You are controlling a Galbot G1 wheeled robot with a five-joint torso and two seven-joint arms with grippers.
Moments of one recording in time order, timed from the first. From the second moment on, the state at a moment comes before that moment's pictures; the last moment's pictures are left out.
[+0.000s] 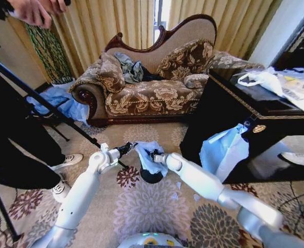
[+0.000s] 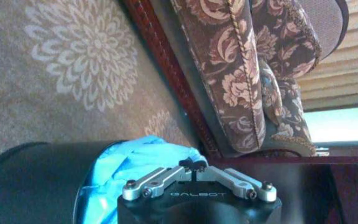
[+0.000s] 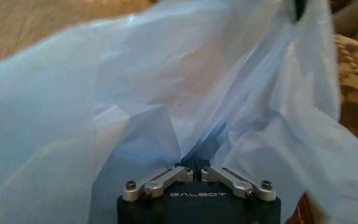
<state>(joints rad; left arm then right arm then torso) 0.88 -1.15 -0.35 -1.70 -1.87 0.53 -0.43 -0.25 1.17 -0.64 1.21 -0.25 -0.19 -0.39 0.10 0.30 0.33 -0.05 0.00</state>
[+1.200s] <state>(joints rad) 0.96 -1.28 -0.41 -1.57 -1.76 0.46 -0.28 -0.13 1.35 -0.82 0.80 -0.63 -0.01 -0.53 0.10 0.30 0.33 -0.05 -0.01</state>
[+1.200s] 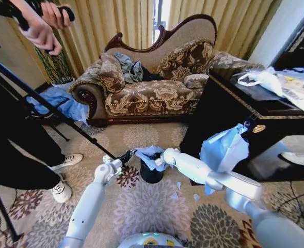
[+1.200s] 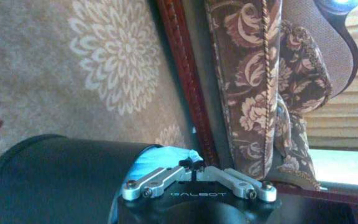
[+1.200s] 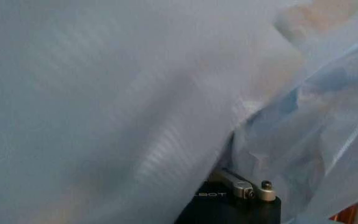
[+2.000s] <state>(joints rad) 1.01 -1.27 -0.42 -1.52 -1.70 0.45 -0.16 -0.12 1.43 -0.80 0.67 -0.89 0.05 -0.50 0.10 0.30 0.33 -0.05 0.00</state>
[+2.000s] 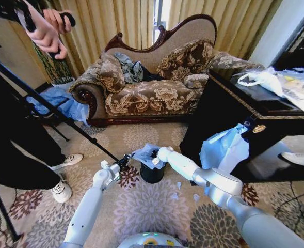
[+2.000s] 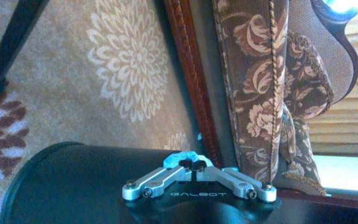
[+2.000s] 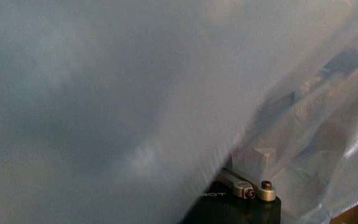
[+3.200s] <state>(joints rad) 0.97 -1.28 -0.36 -1.47 -1.64 0.43 -0.13 -0.05 1.15 -0.89 1.03 -0.67 0.00 -0.55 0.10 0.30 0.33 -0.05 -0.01</state>
